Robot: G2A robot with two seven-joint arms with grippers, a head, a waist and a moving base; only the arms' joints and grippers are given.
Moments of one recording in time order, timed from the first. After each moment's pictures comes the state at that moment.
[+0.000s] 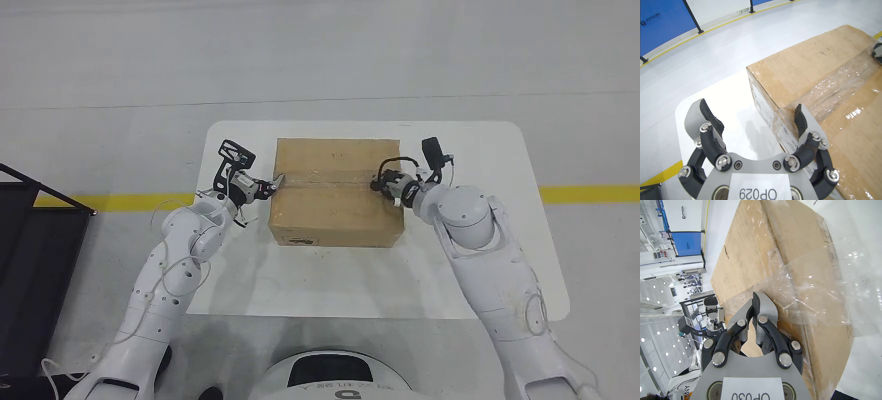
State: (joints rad) left arm 1.27 -1.24 -1.26 -1.43 1.31 -0.32 -0.17; right arm -1.28 -1.23 1.30 -1.71 -0.14 0.64 0.59
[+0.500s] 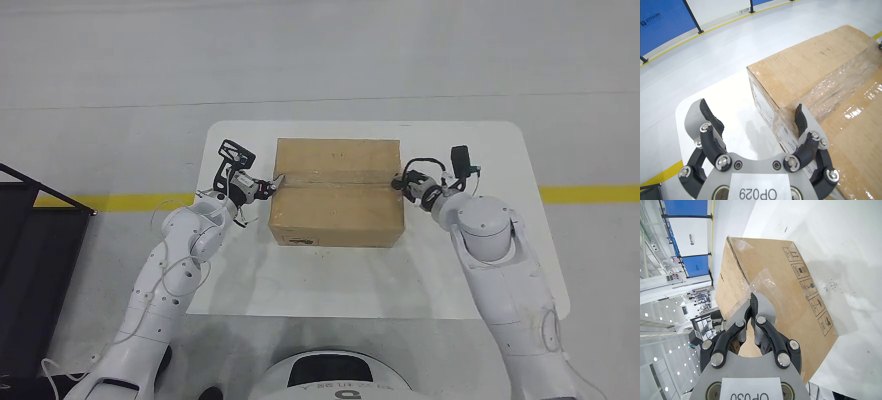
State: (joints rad) left arm 1.27 -1.24 -1.26 -1.43 1.31 -0.32 -0.17; right arm -1.38 -1.22 1.41 -1.76 -0.07 0.66 0.48
